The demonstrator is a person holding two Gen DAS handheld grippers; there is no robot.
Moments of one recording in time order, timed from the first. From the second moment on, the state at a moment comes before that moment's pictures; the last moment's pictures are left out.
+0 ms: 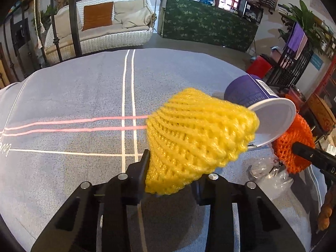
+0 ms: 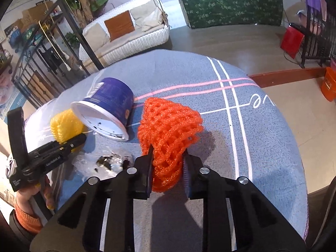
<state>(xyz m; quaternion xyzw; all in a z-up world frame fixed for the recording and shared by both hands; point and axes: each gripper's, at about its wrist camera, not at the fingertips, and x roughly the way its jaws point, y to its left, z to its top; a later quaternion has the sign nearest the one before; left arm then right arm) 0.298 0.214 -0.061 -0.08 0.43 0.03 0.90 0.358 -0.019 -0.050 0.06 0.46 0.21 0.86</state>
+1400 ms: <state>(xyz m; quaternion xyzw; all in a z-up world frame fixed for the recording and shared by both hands) 0.198 0.149 -0.023 -0.10 0.37 -0.05 0.92 0.205 -0.094 0.006 0.05 0.35 0.22 0.91</state>
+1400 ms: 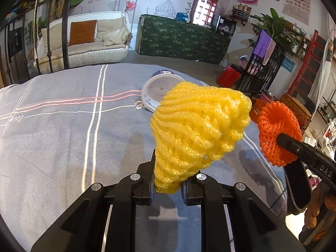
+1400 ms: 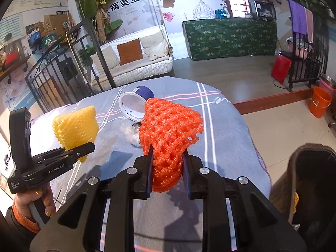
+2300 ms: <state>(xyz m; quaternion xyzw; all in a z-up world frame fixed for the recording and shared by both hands) 0.169 0.029 -0.013 -0.06 0.34 -0.18 0.92 0.145 -0.236 -0.006 0.10 0.35 0.06 0.93</state>
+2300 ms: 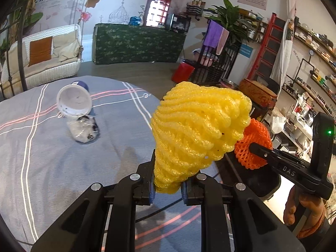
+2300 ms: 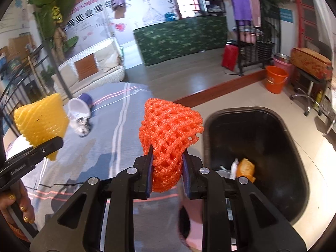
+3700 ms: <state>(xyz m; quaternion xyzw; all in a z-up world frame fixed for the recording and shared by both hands) 0.173 -0.142 -0.038 0.01 0.38 -0.36 0.85 0.124 -0.364 -0.047 0.15 0.36 -0.14 0.91</state>
